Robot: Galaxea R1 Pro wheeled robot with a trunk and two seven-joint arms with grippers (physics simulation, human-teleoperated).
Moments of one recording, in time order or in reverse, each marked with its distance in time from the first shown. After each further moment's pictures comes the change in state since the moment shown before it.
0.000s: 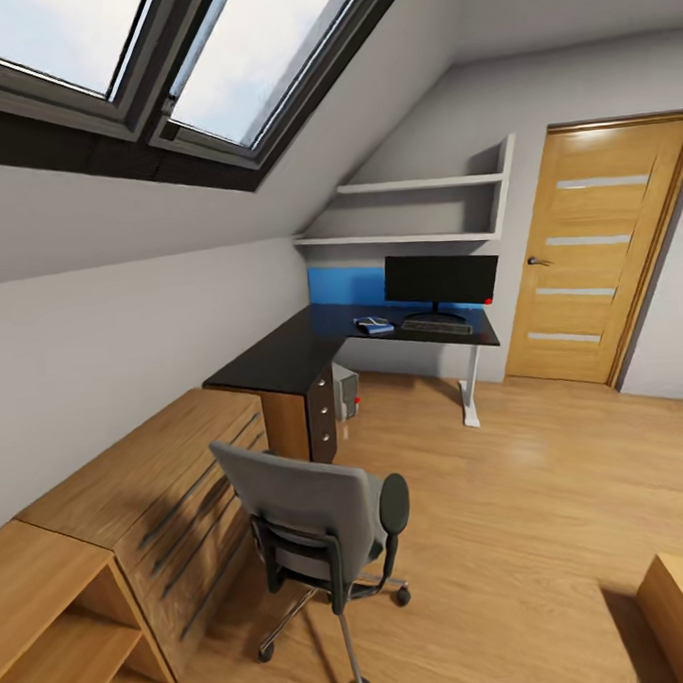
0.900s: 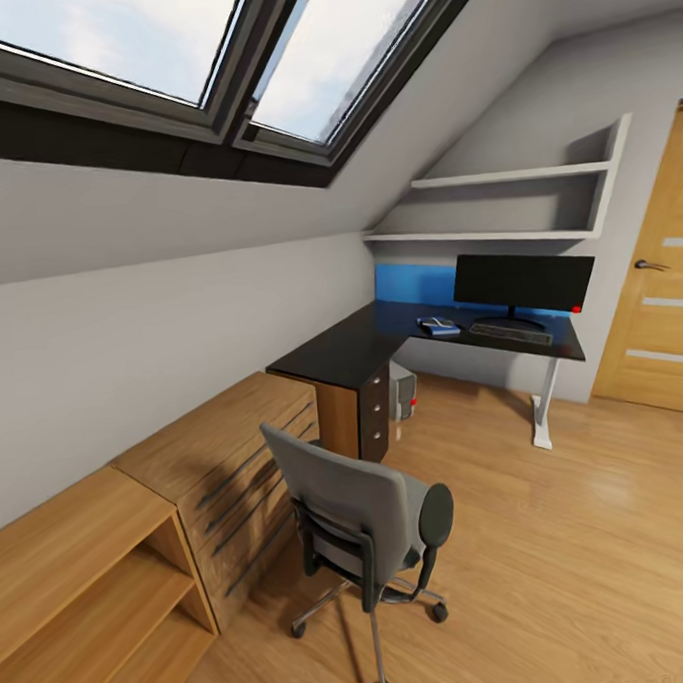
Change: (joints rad) left arm 0.000 0.000 0.000 0.000 0.000 0.000 -0.001; right arm 0.000 0.002 0.000 0.000 -0.001 0.002 -0.002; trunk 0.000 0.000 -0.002
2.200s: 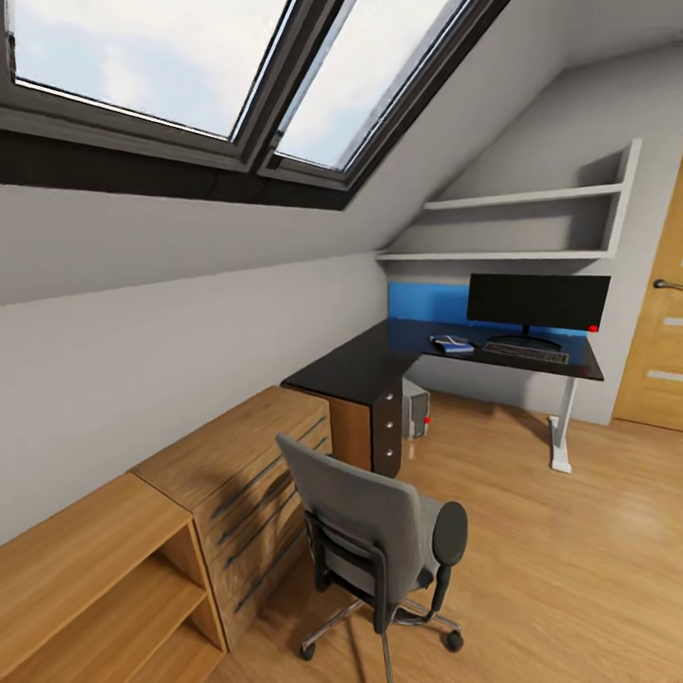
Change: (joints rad) left arm 0.000 0.000 0.000 0.000 0.000 0.000 0.001; right arm 0.000 0.000 0.000 0.000 0.002 -0.002 0.000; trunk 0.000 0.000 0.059
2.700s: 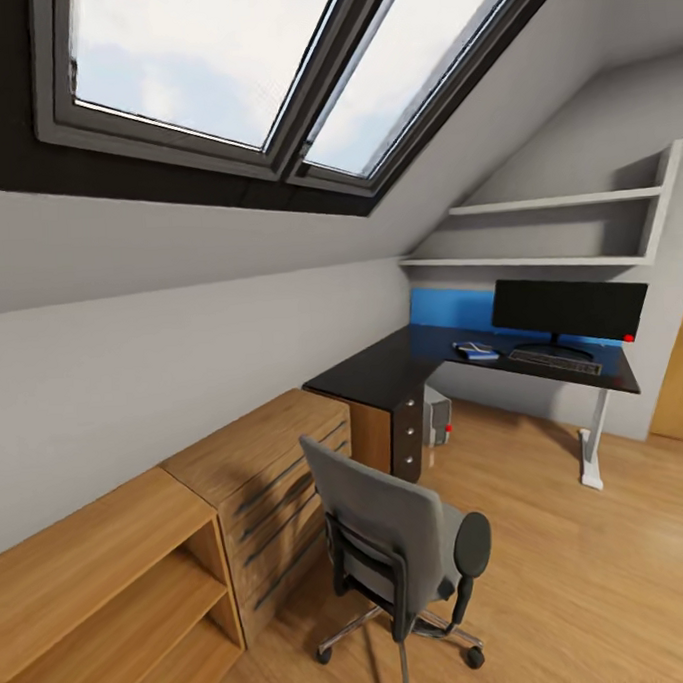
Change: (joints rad) left arm 0.000 0.000 0.000 0.000 0.000 -0.002 -0.002; right arm 0.000 0.000 0.005 0.002 0.006 -0.002 0.003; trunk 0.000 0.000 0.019
